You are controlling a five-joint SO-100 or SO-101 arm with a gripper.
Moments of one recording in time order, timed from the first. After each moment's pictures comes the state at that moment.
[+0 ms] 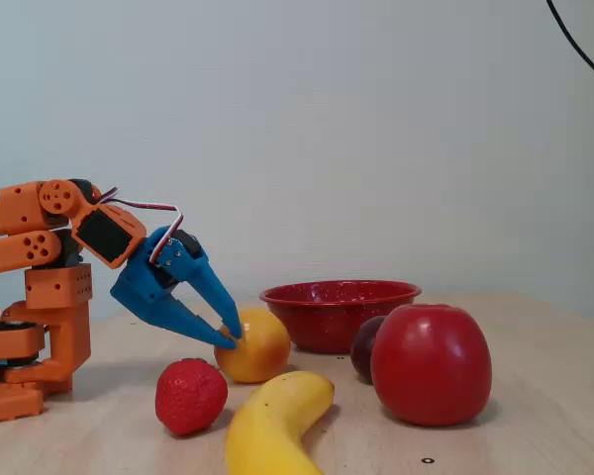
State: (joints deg) arm -1.1 184.3 178.3 51.0 0.7
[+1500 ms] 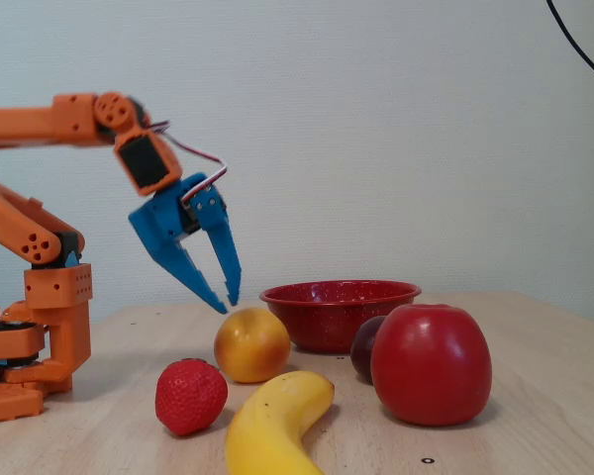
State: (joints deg) arm -2.6 135.8 133.4 66.2 9.9
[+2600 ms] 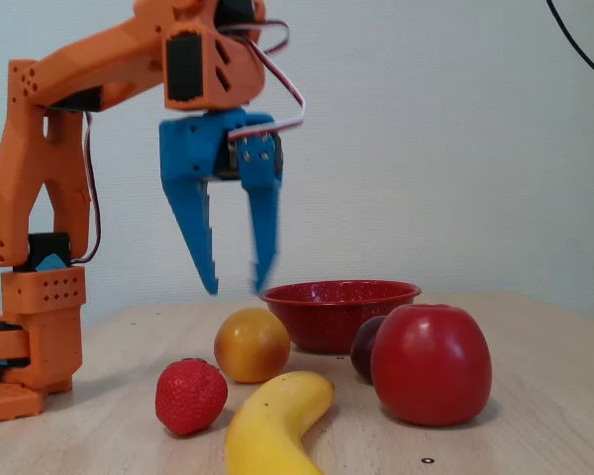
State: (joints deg) arm -33.0 76.6 63.4 103.5 33.6
